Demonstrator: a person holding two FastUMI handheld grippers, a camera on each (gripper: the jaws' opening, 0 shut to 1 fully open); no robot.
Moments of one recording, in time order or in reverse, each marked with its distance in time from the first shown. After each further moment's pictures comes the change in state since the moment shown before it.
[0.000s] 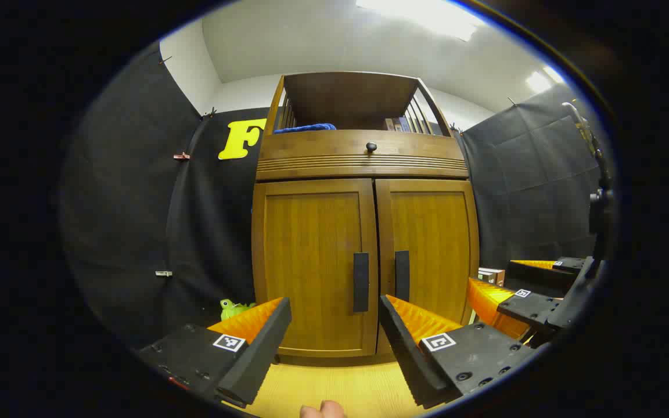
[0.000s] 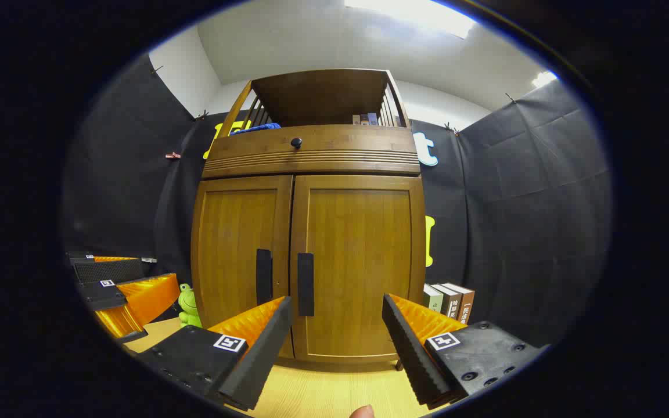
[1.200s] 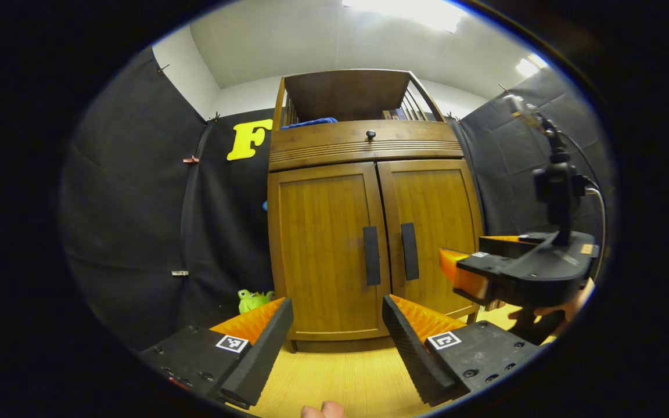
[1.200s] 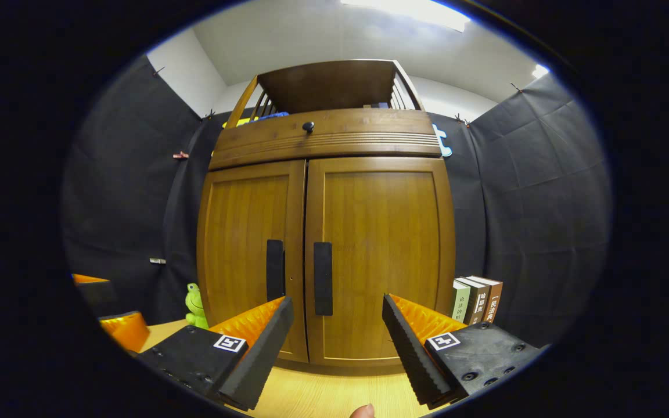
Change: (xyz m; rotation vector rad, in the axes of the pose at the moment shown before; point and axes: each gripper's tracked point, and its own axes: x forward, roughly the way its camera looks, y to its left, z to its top) left arm -0.037 0.013 -0.036 0.057 0.047 0.044; right arm 0.051 0.030 -0.043 0.005 0.022 0.068
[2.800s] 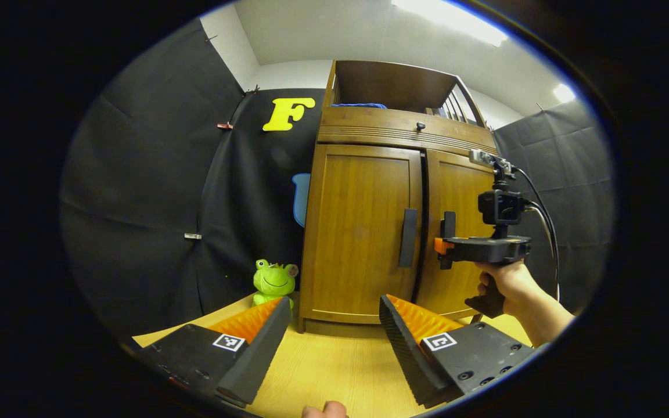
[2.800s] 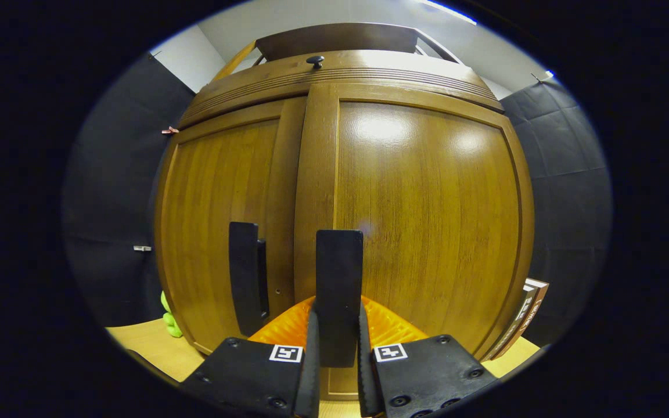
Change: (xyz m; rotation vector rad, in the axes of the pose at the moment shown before) left arm 0.006 0.045 -0.011 -0.160 0.050 0.076; right arm 0.113 0.020 -0.028 0.022 0.098 0.037
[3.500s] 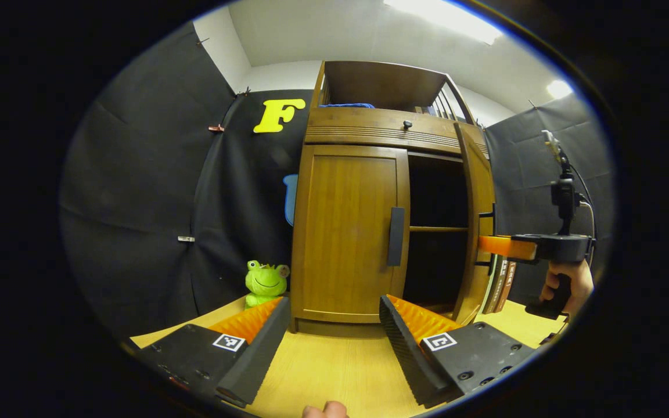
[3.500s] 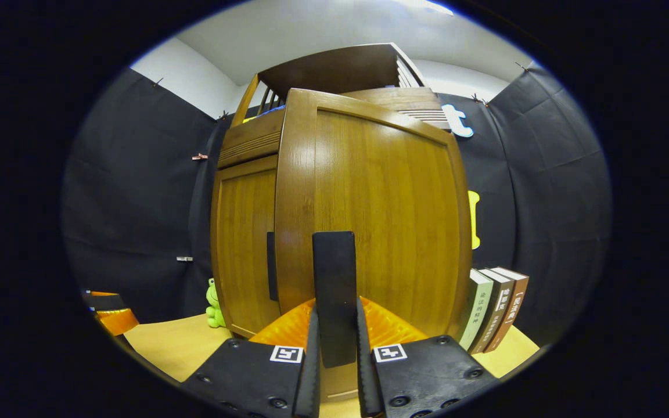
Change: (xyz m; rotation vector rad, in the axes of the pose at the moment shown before) left arm -0.002 -0.023 -0.003 0.016 -0.003 -0.045; right arm -0.134 -0.056 0.025 0.061 -0.046 0.122
